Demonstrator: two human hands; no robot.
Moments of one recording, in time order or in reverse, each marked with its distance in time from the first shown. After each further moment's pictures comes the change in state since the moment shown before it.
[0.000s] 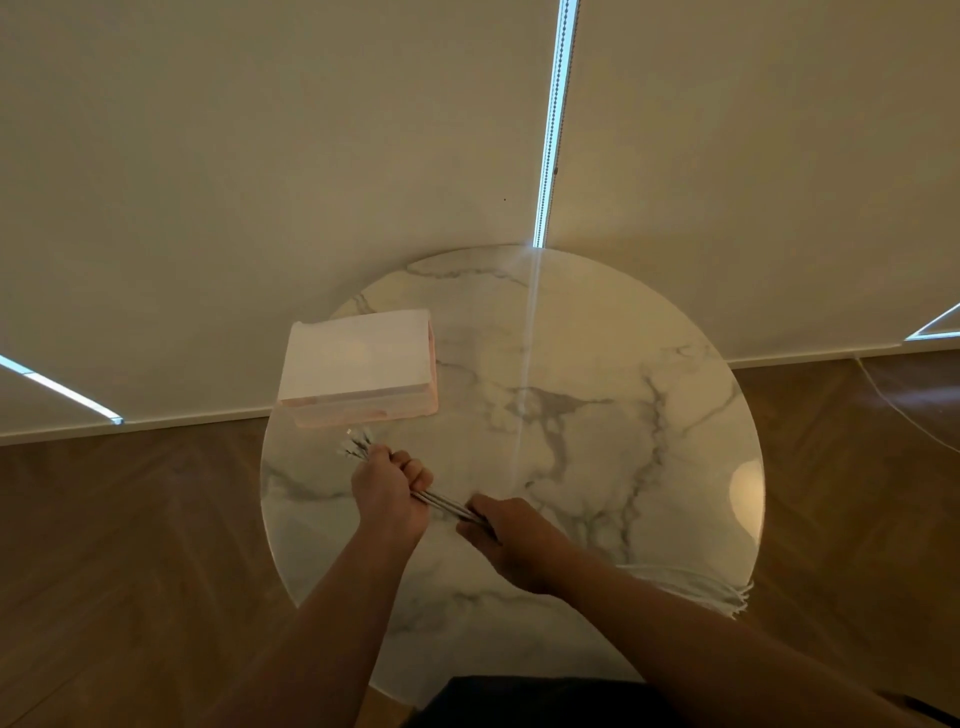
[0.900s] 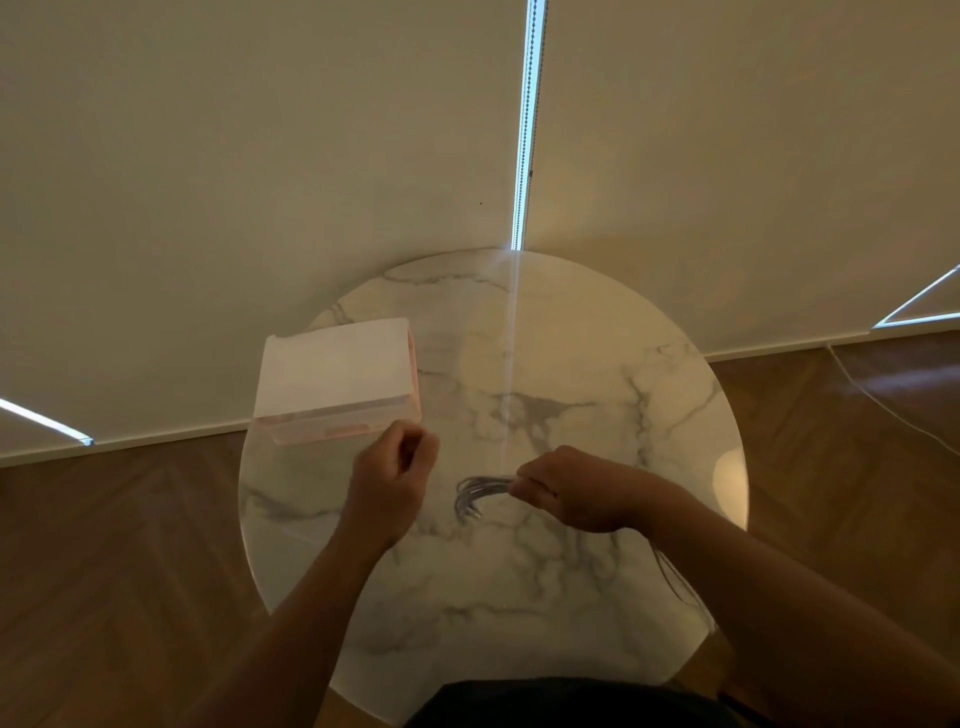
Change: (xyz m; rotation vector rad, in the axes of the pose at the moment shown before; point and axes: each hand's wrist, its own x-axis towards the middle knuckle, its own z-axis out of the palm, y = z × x) left_hand -0.021 0.026 0.003 1.191 -0.447 0.759; right_hand -0.009 0.003 -0.110 -0.284 -0.218 -0.015
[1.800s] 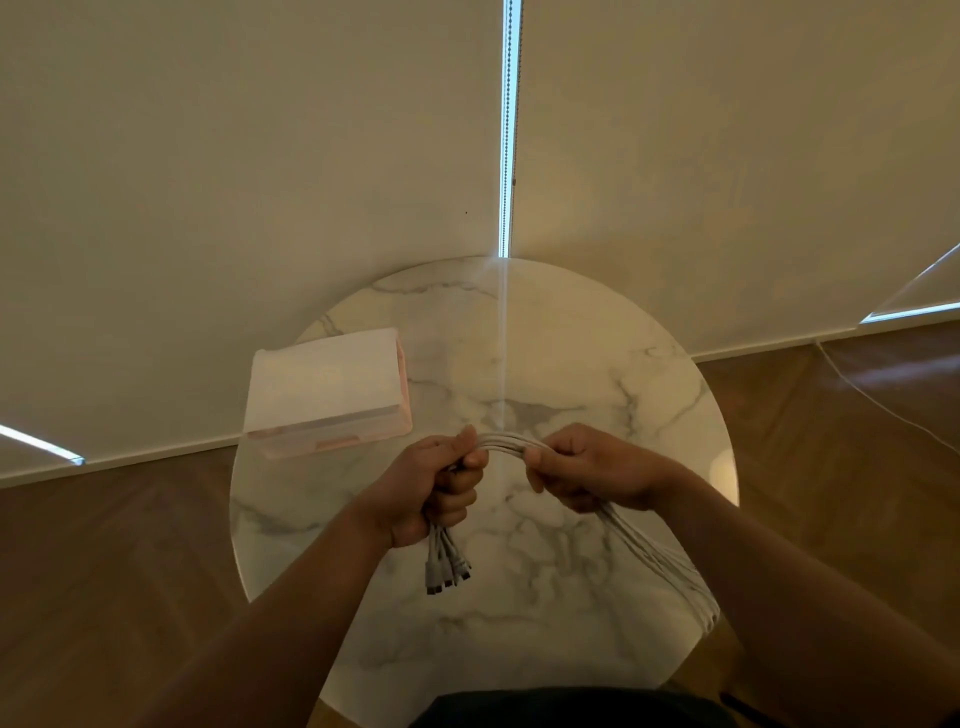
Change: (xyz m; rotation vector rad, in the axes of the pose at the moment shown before) left_hand 0.018 0.040 0.013 -0.876 -0.804 -0.510; right_hand -0.014 0.030 -0.012 0.964 0.001 0.004
